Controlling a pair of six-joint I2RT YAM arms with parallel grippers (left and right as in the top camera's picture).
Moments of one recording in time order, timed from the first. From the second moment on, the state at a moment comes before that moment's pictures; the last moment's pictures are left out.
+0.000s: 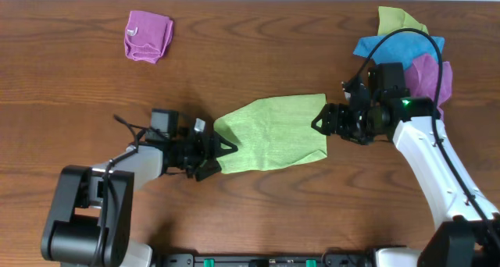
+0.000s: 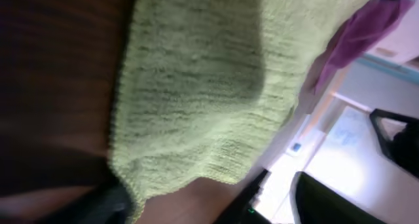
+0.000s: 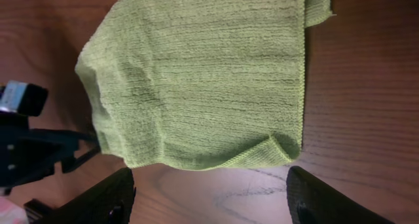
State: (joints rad) left arm -0.17 1.68 0.59 -0.11 0.89 -0.78; right arm 0.08 1.50 1.08 -0.85 -0.45 0.29
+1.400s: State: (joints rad) left arm -0.29 1.80 0.62 0.09 0.76 -0.72; right arm 0.10 1.50 1.08 -0.88 -0.45 0.29
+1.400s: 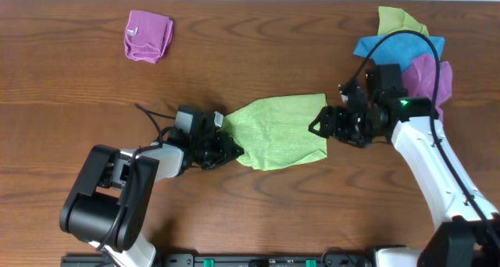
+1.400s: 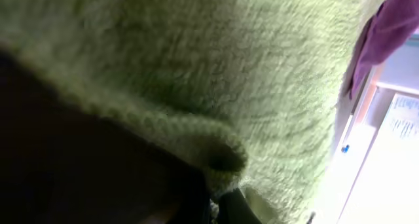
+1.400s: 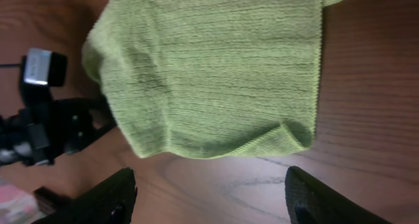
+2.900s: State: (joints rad) left arm -0.24 1.48 0.64 -0.49 0.52 -0.49; right arm 0.22 1.52 0.66 -0.43 -0.40 0.66
